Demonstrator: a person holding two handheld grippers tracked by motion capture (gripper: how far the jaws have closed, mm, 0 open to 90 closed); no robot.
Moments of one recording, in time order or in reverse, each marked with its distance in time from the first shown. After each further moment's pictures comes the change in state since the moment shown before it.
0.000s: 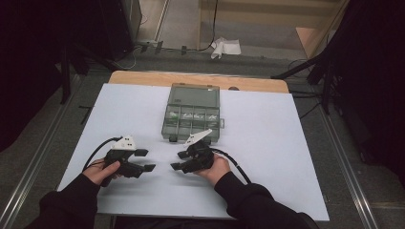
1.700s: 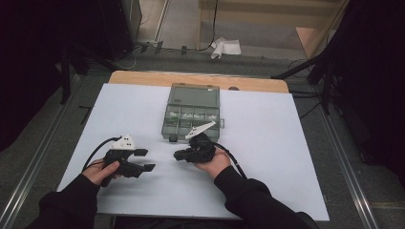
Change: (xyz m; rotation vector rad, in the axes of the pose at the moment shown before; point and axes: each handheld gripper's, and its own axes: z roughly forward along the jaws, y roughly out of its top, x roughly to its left) left arm 0.000 0.000 -0.002 -0.020 0.000 -0.010; right arm -0.005 0.019 -0.017 0.002 0.025 0.081
